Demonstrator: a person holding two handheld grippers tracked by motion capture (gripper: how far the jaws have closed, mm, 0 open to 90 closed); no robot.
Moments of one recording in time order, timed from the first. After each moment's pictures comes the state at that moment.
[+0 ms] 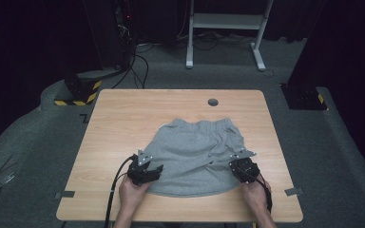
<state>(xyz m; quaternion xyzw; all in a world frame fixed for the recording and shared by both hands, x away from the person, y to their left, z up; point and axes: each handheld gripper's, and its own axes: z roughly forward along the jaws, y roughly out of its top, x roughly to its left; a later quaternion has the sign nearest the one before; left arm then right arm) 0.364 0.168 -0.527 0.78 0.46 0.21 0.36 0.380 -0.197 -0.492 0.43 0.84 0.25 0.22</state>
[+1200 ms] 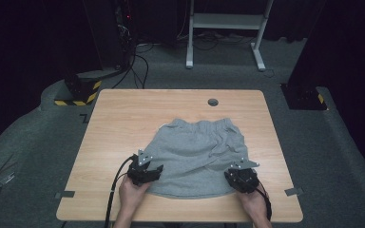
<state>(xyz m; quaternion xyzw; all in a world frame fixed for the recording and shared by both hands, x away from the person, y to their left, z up) 0.364 0.167 -0.527 0.79 0.46 0.21 0.36 0.347 -0.200 -0.510 0.42 0.84 0.30 0.18</state>
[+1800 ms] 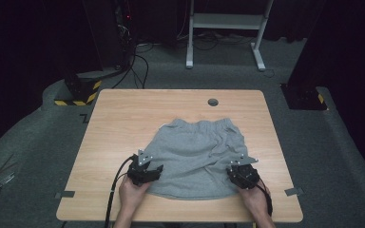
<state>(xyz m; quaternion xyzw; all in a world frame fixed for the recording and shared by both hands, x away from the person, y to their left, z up) 0.364 0.167 -0.527 0.78 0.46 0.21 0.36 0.359 -0.201 -0.507 0.42 0.84 0.28 0.19</state>
